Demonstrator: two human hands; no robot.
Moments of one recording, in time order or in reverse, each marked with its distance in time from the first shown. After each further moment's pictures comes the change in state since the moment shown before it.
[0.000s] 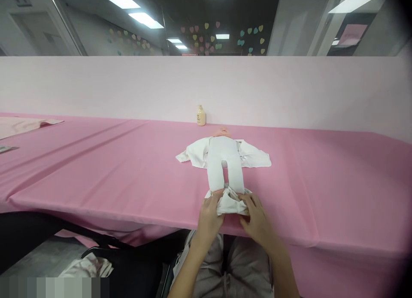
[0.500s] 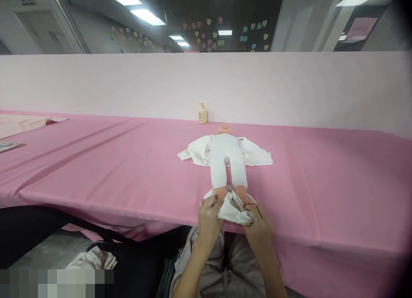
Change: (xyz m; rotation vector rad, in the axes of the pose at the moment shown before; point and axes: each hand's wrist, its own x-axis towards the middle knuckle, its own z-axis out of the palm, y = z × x) left_hand -0.014 -0.009 0.013 0.268 0.210 0.143; right_hand -0.021 -0.002 0.031 -0.245 0.547 -0.020
